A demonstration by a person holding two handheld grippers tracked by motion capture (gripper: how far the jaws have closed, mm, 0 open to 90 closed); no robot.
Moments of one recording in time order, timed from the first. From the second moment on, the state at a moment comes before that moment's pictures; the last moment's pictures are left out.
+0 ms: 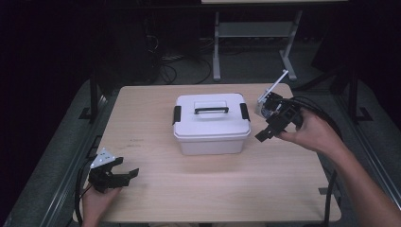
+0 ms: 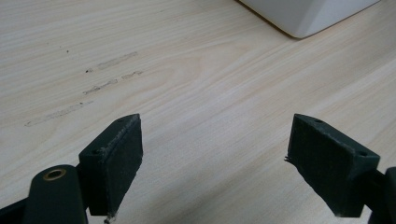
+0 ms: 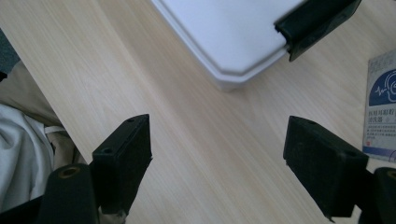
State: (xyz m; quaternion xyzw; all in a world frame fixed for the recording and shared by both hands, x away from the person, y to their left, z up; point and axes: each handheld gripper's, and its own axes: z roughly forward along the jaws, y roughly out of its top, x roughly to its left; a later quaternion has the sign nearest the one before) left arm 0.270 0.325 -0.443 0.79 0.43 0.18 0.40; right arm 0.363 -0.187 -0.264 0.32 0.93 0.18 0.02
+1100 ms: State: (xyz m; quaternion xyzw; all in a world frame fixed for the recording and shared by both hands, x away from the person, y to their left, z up) left arm 0.270 0.331 -0.444 0.79 0.44 0.18 0.40; right arm 0.417 -0.124 -0.235 0.27 0.95 0.16 0.02
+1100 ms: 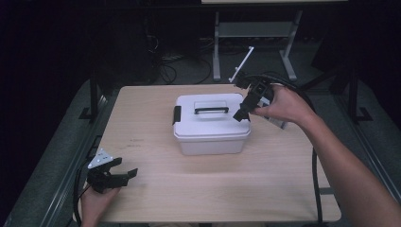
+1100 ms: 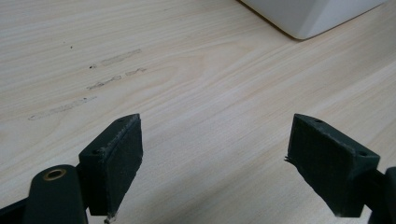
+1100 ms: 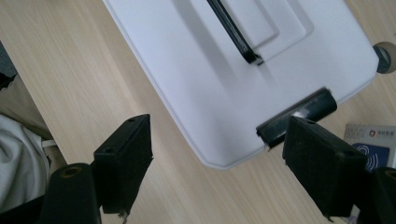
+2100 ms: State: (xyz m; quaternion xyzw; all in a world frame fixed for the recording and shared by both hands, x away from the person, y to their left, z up) left arm 0.270 0.334 -0.444 0.78 0.44 0.18 0.40; right arm 0.453 -0.062 -0.245 0.21 0.97 0.14 0.01
